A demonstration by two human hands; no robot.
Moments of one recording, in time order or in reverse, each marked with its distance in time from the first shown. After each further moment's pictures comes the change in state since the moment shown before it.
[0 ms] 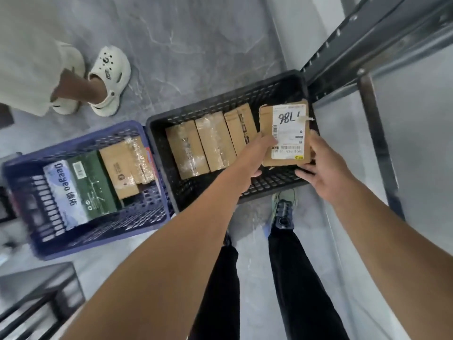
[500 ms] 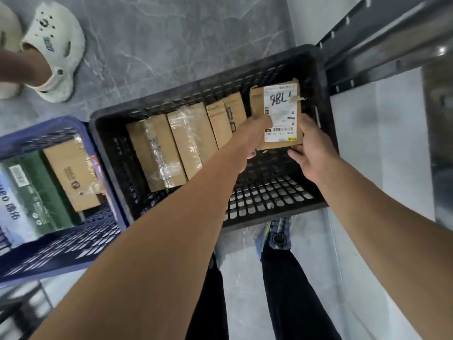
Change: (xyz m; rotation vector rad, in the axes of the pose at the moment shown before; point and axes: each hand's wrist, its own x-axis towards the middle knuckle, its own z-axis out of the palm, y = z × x) left_hand 0.167 0.007 0.003 0.021 0.095 -0.091; right_hand 0.183 0.006 0.027 0.023 -0.022 0.027
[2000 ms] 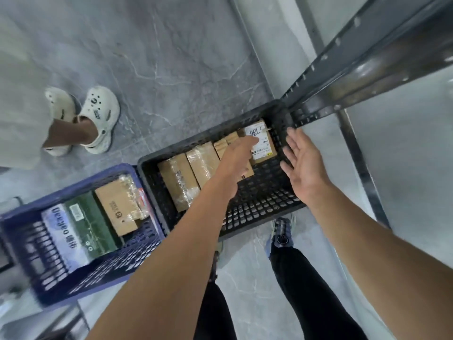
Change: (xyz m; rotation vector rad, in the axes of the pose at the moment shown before) left_hand -0.150 0.055 -0.030 0.015 -0.011 0.140; right_hand -0.161 -0.061 0.002 0.280 -0.104 -0.192
